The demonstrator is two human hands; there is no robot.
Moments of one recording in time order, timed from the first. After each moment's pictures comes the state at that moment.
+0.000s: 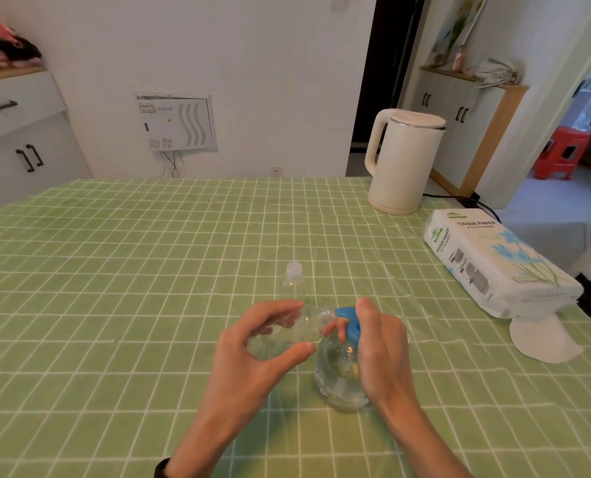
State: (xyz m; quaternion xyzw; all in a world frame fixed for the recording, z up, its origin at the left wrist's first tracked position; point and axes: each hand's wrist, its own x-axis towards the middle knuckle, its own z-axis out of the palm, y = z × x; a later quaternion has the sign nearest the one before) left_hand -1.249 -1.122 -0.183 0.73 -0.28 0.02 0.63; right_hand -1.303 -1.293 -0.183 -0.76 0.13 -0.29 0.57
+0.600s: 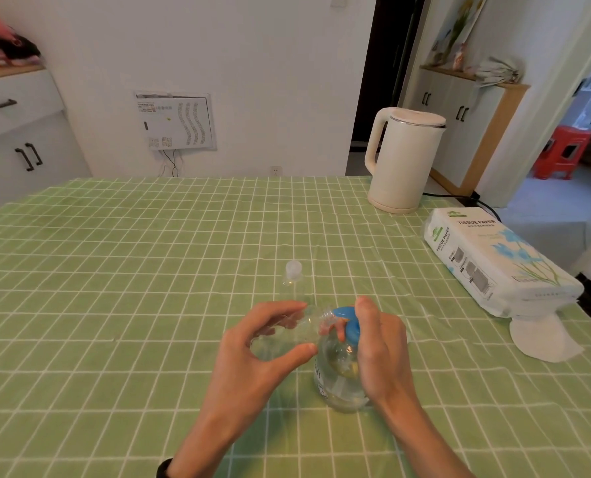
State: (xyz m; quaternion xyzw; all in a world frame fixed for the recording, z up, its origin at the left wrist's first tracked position) left_hand -1.249 -1.124 -0.187 0.72 -0.28 0.03 0.63; right_hand -1.303 -1.295 -0.185 -0.76 0.11 -0.30 0.56
